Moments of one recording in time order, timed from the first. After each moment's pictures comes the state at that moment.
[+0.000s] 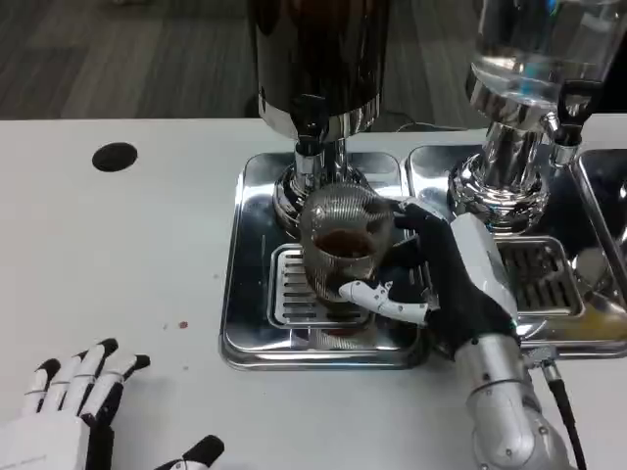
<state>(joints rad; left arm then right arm) 0.47 0.42 -0.18 0.15 0.87 -0.20 0.79 -0.18 -0.06 0.26 0.29 -0.48 -0.06 -0.27</state>
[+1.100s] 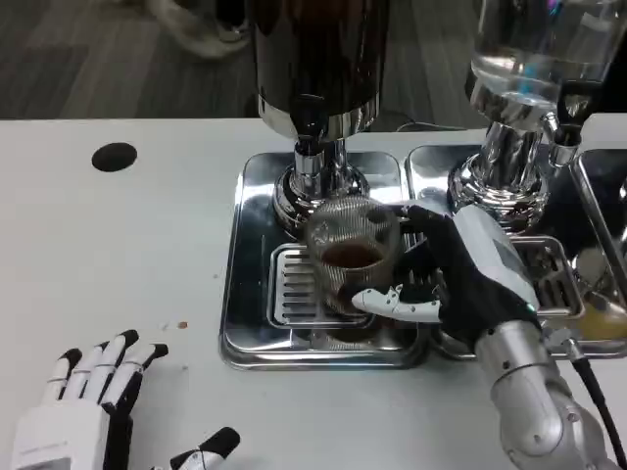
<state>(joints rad) 0.41 0.42 -0.22 0.20 0.87 -0.19 0.78 -0.15 -0.14 0.29 0.06 -0.55 0.16 -0.08</state>
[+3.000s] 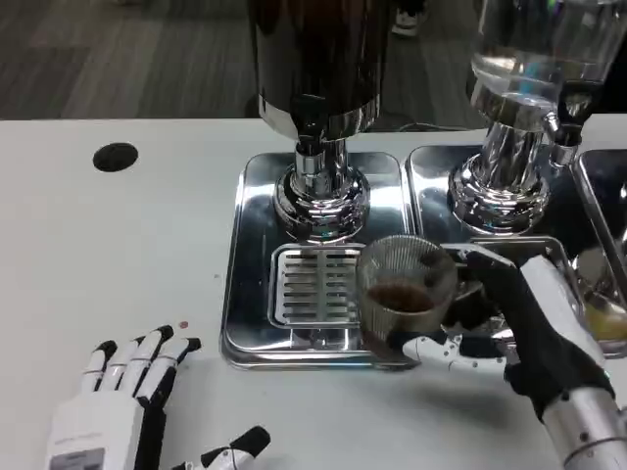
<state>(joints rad) 0.36 0.41 -0.30 0.20 0.88 -0.17 0.77 0.16 -0.21 0.20 -0.25 -0.48 0.17 0.00</state>
